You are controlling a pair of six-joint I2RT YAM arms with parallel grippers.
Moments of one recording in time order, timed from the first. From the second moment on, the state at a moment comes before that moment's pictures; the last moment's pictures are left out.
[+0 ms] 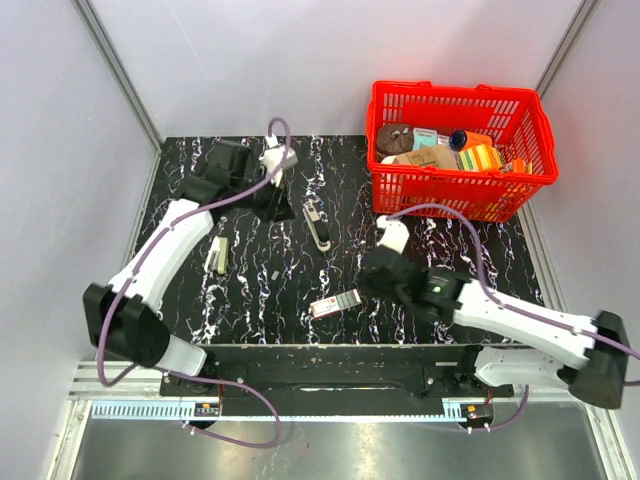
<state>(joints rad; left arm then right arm) -0.36 1.48 1.35 -0.71 0.53 0.19 1.06 1.16 0.87 -0.54 0.42 0.90</state>
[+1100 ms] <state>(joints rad) -0.39 1.39 0.98 1.09 1.26 -1.52 1.06 0.94 0.97 0.02 0.24 0.74</state>
